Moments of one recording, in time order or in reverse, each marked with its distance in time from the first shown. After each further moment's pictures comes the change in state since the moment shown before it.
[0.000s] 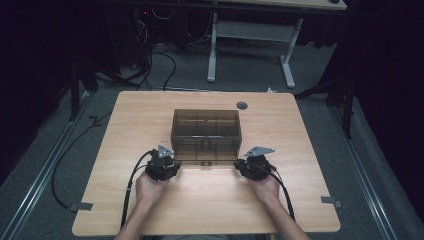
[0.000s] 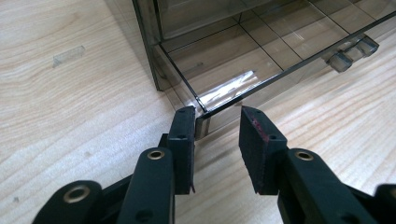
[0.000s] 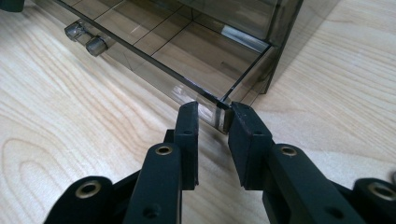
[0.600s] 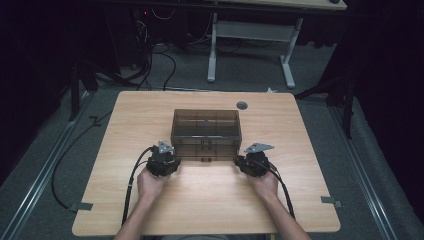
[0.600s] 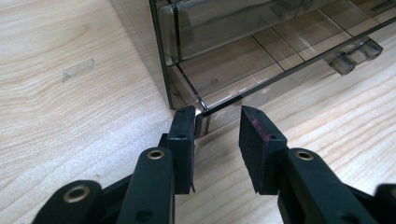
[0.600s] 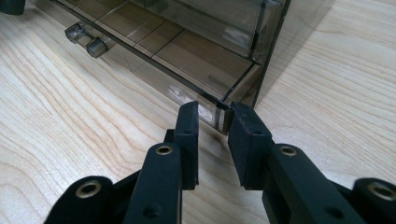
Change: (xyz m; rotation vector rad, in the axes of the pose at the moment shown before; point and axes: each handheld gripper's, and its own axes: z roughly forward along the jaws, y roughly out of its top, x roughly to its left) left arm 0.004 0.007 0.013 -0.014 0.011 -0.004; right arm -0.007 0.007 0.007 -0.012 -0.015 0.012
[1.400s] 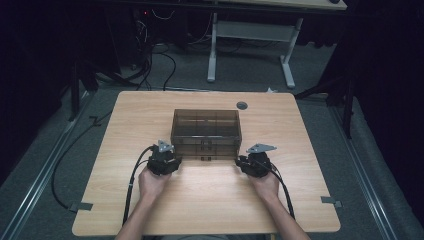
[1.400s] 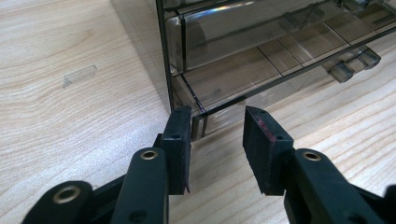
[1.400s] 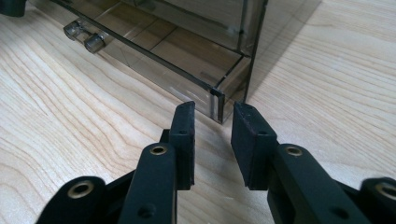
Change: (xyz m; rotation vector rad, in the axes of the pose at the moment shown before) left arm 0.001 0.002 0.006 -0.029 0.000 -0.033; right arm -0.004 -0.004 -0.001 -0.012 -0.003 0.028
